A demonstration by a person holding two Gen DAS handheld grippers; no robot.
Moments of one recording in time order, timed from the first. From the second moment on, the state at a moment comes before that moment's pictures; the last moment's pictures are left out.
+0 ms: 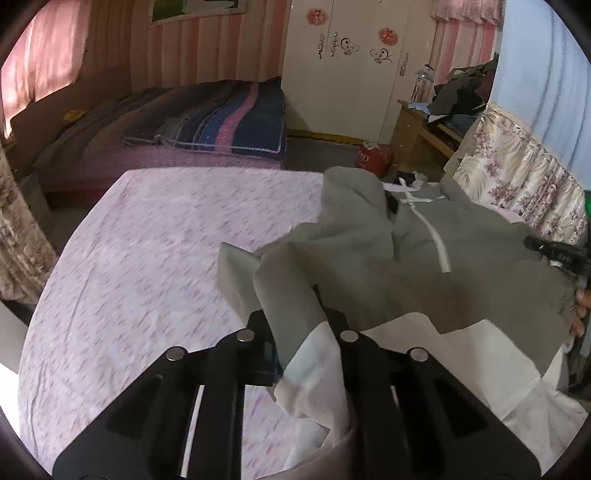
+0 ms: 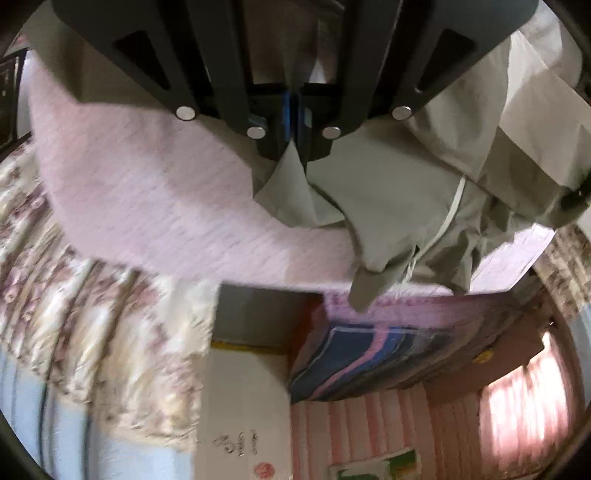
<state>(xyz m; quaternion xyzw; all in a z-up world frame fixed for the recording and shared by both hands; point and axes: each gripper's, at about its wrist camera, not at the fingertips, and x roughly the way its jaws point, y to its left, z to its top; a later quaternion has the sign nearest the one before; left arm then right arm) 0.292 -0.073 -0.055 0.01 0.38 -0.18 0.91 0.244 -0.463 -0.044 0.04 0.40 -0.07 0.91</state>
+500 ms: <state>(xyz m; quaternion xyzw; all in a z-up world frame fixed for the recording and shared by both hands) 0.369 -0.098 -0.070 0.09 0.37 -0.16 0.91 0.235 -0.515 -0.023 0.00 0.39 -0.15 0.91</state>
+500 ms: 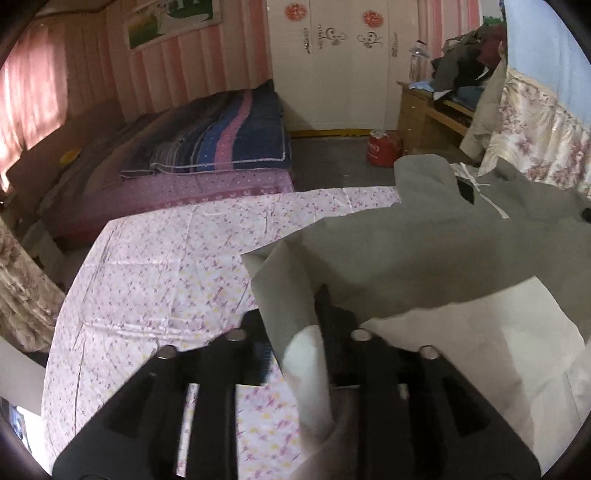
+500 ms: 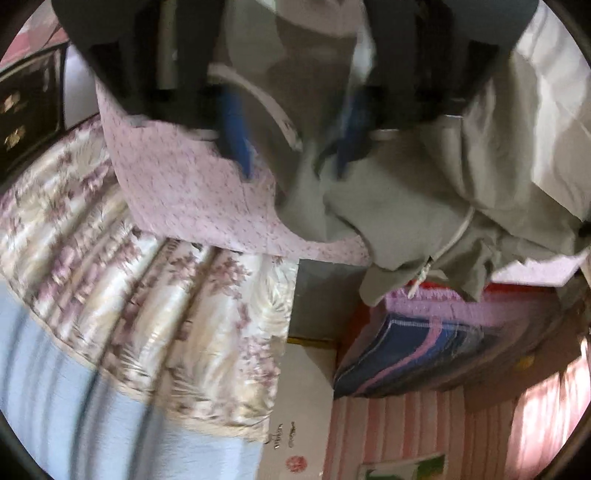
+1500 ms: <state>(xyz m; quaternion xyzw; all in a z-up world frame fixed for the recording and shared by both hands) 0.342 -0.040 -0.077 0.12 0.39 -0.07 0.91 0.223 -0.427 -0.059 0.02 0.43 -0.09 0.90</state>
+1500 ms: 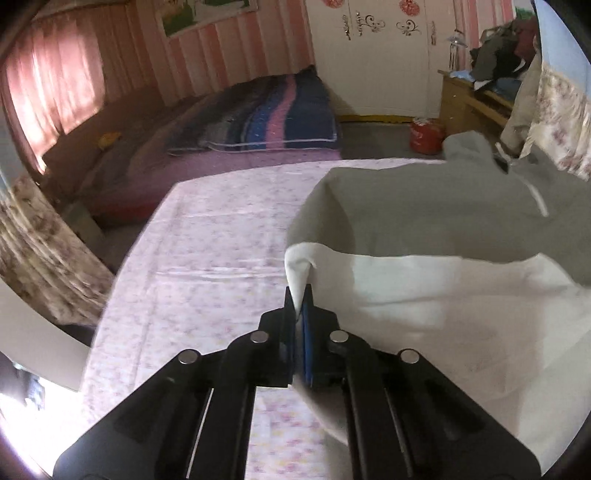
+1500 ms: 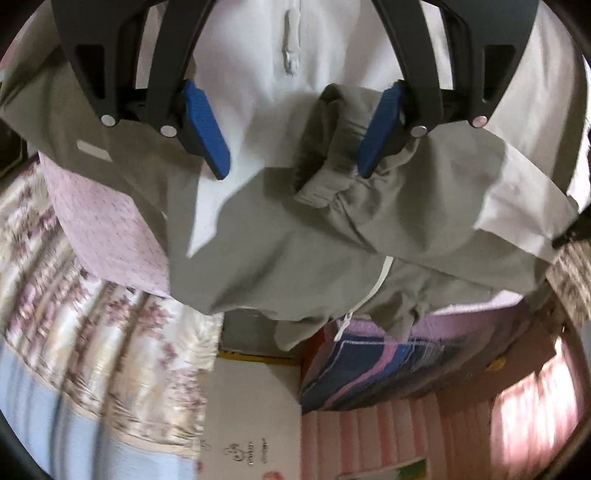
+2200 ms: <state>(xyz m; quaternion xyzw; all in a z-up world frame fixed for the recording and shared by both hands) 0.278 -0.034 -0.038 0.05 0.33 -0.10 0.94 0.149 -0.501 -0.028 0.13 0.39 -0.04 0.91</state>
